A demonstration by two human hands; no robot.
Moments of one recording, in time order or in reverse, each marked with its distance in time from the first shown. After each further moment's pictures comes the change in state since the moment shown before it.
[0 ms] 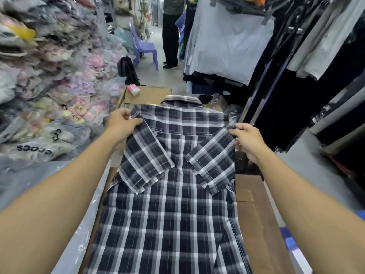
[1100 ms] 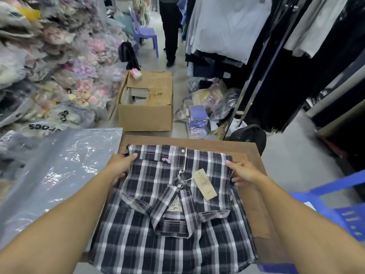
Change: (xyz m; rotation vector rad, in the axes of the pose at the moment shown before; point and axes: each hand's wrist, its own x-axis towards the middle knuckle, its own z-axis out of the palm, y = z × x) left_hand -0.146 -0.163 -0.044 0.026 -0.166 -0.508; right_hand -0.126 0.158 -0.020 -0.331 -0.209 0.346
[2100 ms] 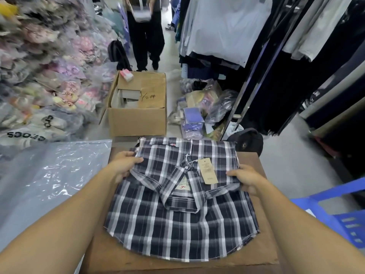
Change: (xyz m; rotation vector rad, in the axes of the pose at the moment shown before) left_hand 0.060 0.044 0.027 -0.006 -0.207 0.019; right_hand 0.029 -0.033 -0.002 0.295 -0.016 0.115
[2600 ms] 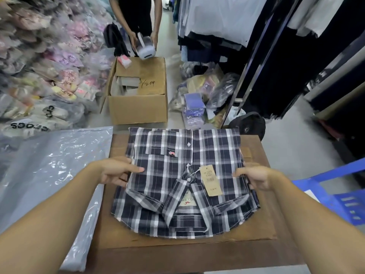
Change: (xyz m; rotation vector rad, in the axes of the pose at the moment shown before) left_hand -0.026 -0.027 -0.034 0.329 -0.412 -0.243; right_hand -0.009 0.036 -0.030 -0.138 -0.345 0.161
